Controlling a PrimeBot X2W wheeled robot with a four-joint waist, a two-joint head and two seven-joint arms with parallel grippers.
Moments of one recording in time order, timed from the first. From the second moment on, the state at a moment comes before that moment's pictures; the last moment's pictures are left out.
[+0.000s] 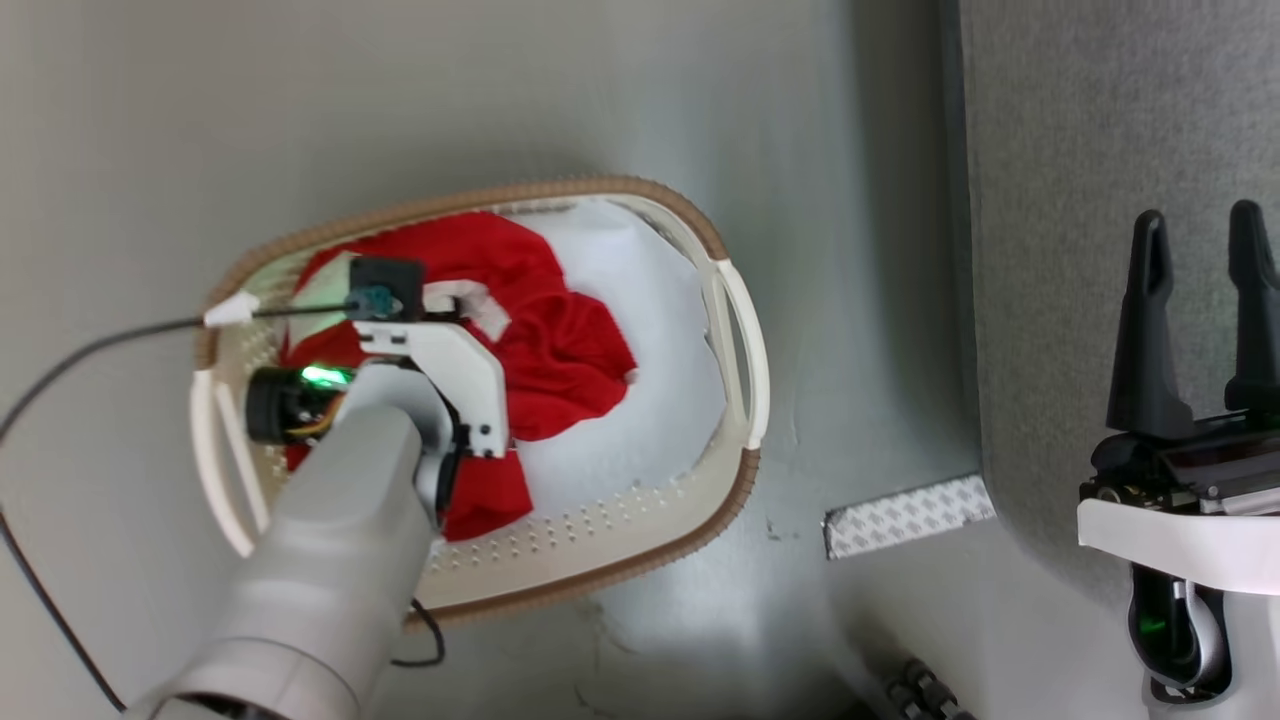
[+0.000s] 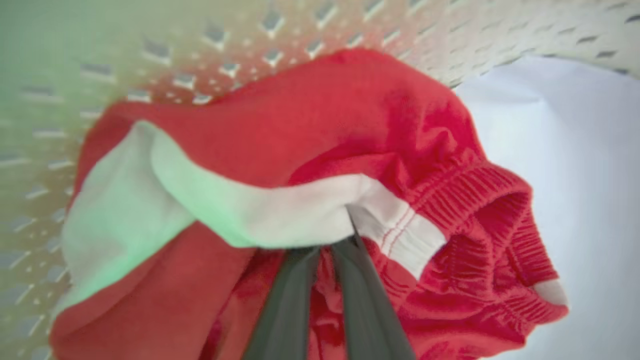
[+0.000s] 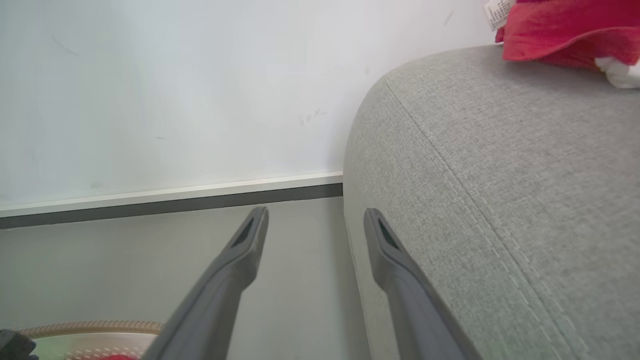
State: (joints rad) left arm -1.02 0.06 -0.52 1.25 -0.42 0.10 -0.11; right arm -0.34 -0.05 0.03 -0.12 0.37 0.13 -0.26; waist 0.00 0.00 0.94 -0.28
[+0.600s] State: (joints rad) left arm -0.63 0.05 -0.71 0.93 -0.63 -0.03 -0.25; right arm -0.15 -0.06 -0.01 0.00 0.24 0.13 -0.26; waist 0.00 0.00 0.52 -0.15
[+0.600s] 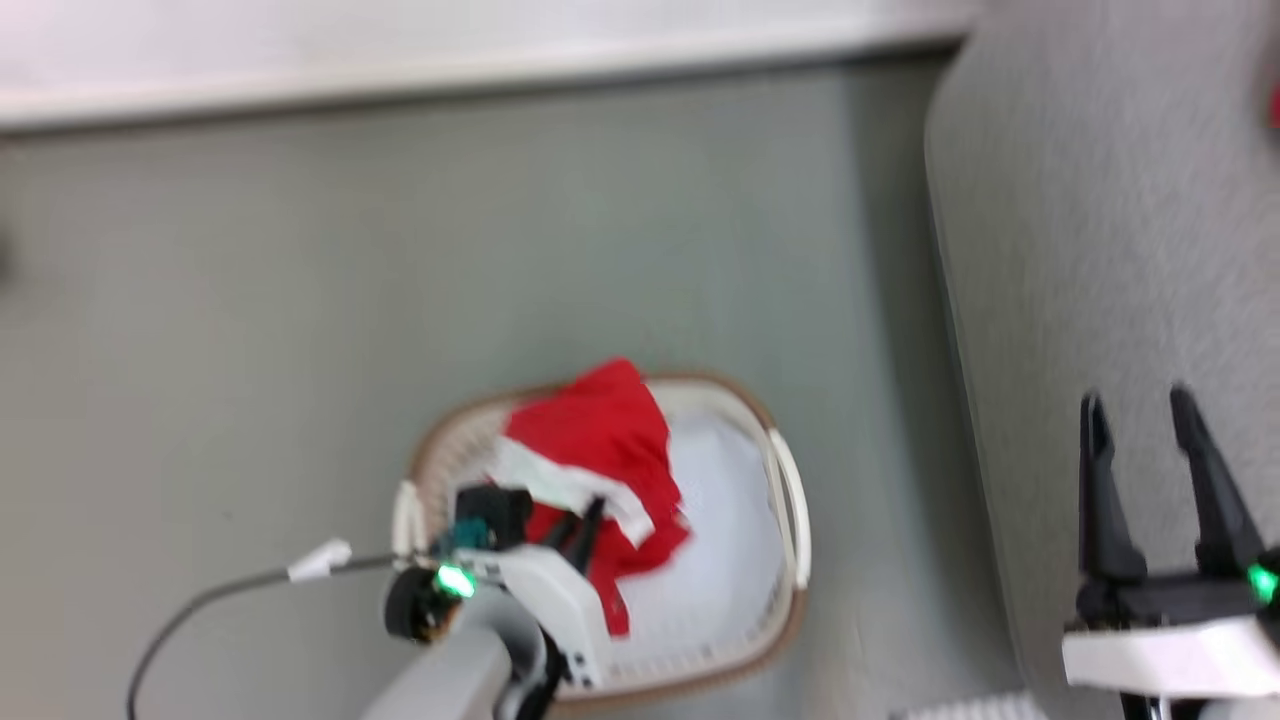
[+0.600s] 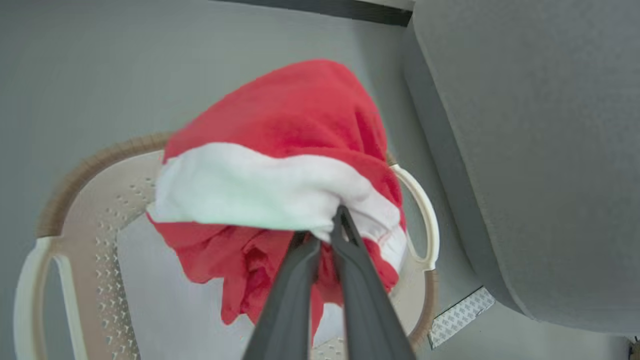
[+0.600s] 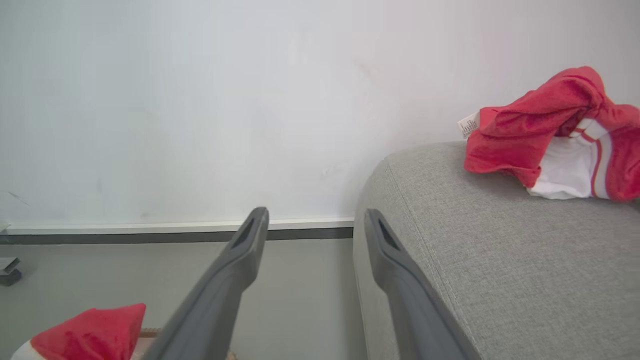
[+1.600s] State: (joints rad) left arm -0.35 0.30 -0.79 0.03 -0.56 0.20 -0.05; right arm -0.03 -0.23 0.35 0.07 0.48 0.13 -0.26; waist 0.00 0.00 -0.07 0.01
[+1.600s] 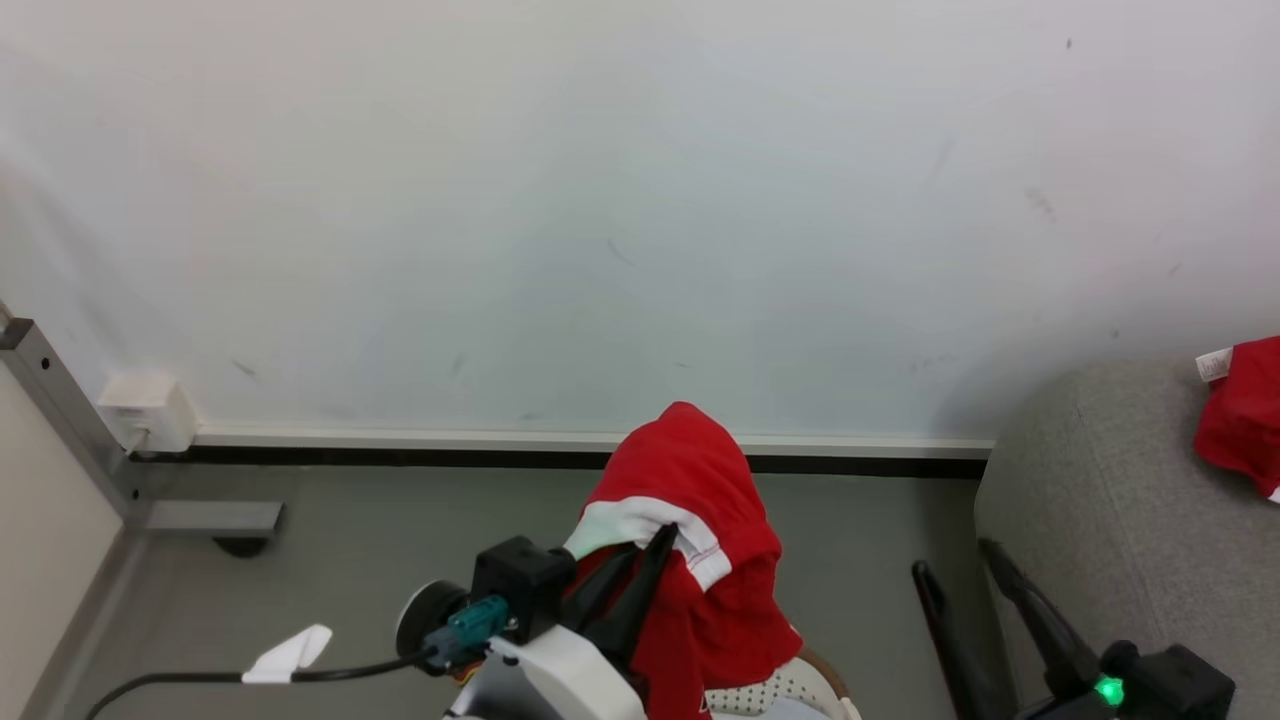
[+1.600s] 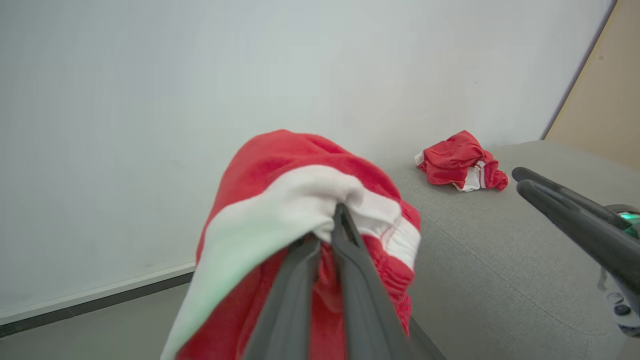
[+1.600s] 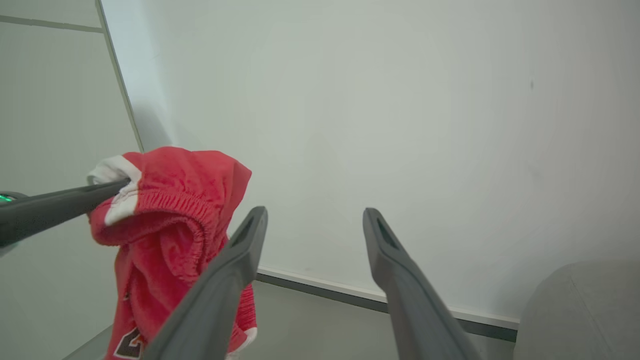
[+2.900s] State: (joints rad) left arm -0.36 0.21 -0.93 0.09 -0.54 0.10 -0.12; right arm -0.32 -0.38 0.85 0.11 0.99 0.13 -0.03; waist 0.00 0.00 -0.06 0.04
